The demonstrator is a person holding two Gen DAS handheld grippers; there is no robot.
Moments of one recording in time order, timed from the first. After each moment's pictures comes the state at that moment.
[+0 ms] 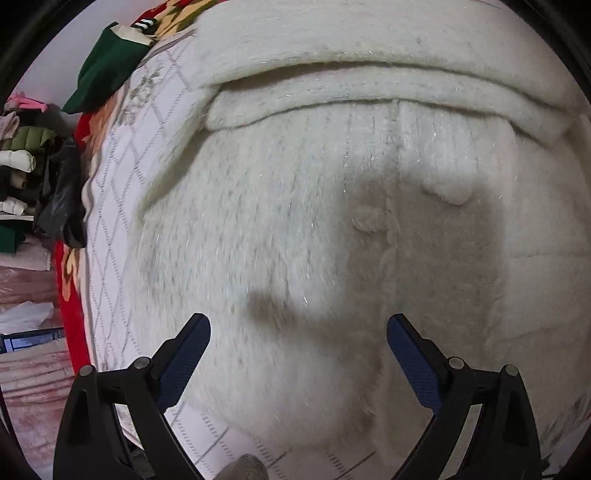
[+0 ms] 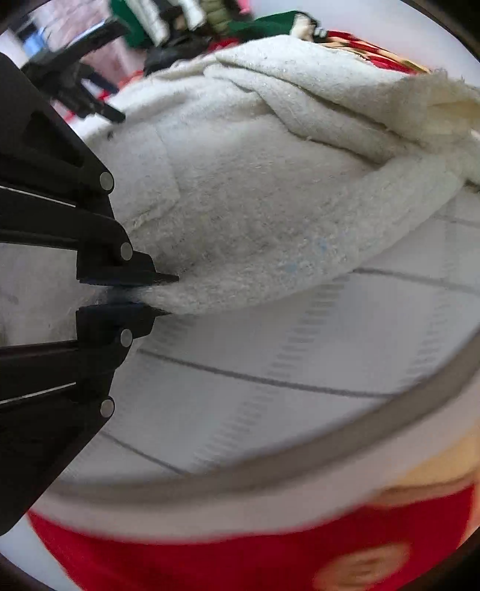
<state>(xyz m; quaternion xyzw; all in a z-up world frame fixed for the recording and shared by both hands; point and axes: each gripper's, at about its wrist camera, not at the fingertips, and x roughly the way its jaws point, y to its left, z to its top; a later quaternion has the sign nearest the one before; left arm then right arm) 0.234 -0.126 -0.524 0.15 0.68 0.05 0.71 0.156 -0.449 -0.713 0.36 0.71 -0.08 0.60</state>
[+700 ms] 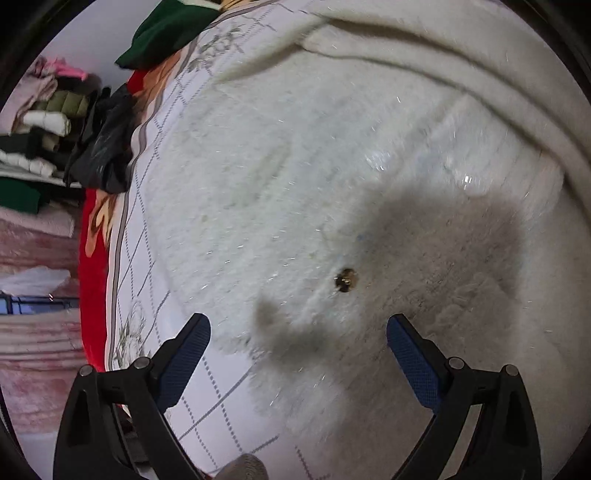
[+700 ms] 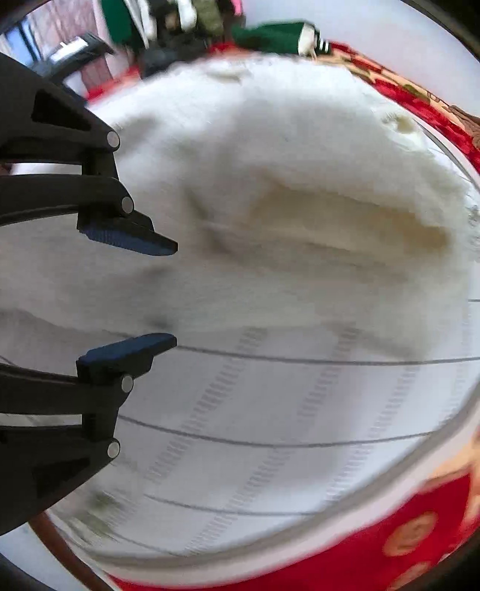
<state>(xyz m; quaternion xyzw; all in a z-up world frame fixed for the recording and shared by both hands) 0.190 -0.048 -0.547 0.15 0.67 0.12 0.72 0.134 -0.388 -0.673 0.33 0.66 -0.13 0.66</state>
